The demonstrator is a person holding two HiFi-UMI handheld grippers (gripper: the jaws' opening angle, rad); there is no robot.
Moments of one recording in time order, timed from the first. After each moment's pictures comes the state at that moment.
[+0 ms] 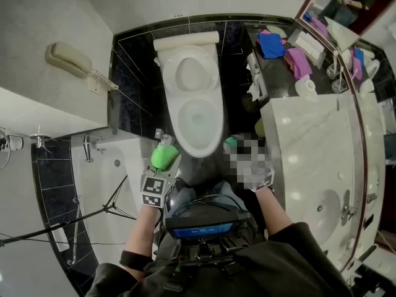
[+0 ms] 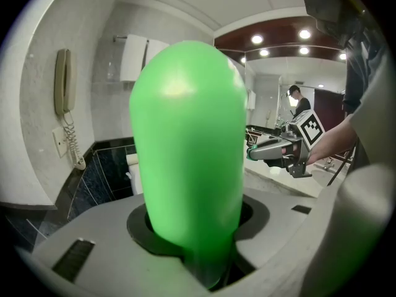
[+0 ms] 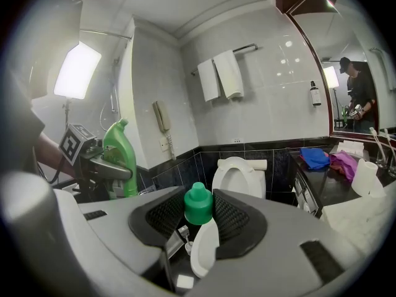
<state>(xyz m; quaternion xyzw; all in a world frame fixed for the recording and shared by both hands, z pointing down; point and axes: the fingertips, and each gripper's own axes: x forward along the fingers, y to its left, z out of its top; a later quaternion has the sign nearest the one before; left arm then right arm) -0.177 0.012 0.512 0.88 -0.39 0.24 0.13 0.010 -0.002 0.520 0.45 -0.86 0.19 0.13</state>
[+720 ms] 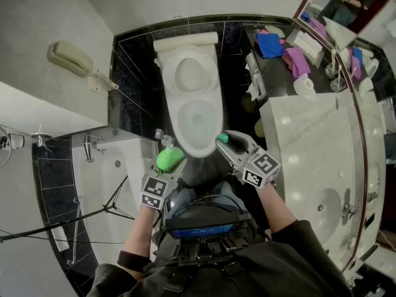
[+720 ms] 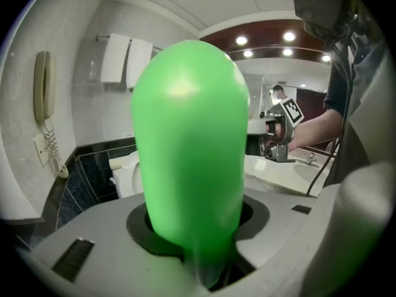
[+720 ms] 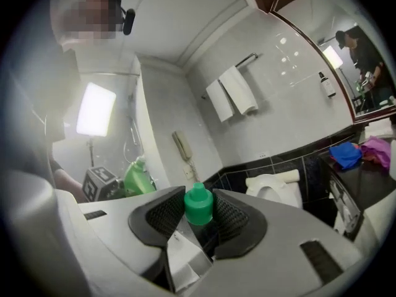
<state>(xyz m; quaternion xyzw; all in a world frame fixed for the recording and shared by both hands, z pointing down) -0.150 0.036 0.501 0.91 -0.32 0.25 0.11 -0.018 -0.004 0.449 0.37 -0.91 0.20 -0.01</state>
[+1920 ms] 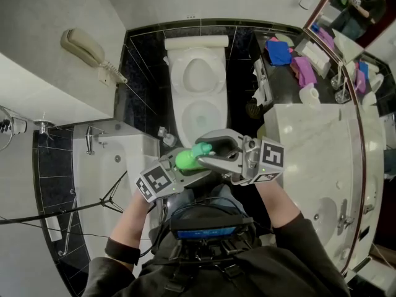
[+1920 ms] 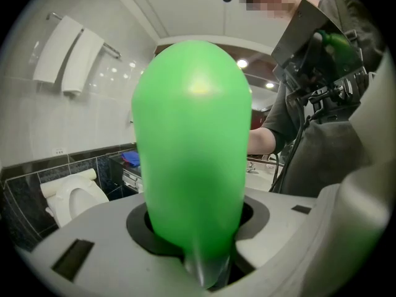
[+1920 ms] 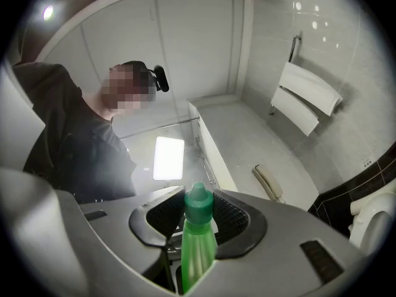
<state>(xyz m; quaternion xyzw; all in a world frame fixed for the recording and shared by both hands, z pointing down) -0.079 0.082 0.415 0.98 -0.05 0.18 0.09 -0.108 0.039 0.276 0.03 -0.97 0.13 -0.20</state>
